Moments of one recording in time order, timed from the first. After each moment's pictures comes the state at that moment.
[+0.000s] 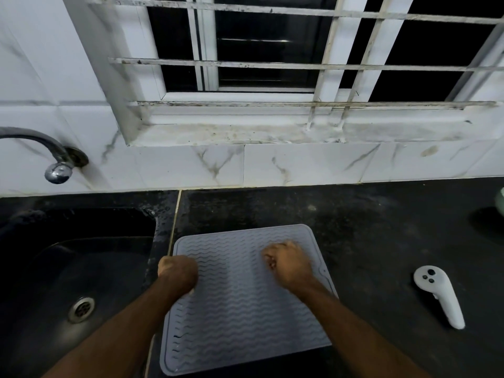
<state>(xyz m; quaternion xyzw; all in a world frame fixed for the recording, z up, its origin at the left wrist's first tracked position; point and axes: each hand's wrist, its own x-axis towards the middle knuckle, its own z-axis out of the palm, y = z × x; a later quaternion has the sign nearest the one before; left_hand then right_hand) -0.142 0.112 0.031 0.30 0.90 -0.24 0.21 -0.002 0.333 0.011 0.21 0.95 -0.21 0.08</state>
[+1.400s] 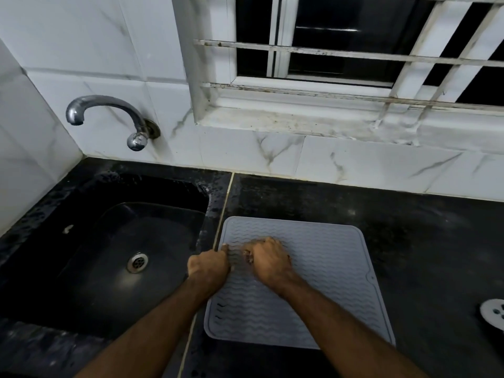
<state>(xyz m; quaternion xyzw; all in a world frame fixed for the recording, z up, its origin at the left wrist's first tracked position) -0.117 0.056 0.008 0.20 0.96 -0.07 0.20 -0.070 0.204 0.005 0.05 0.98 -0.15 0.09</state>
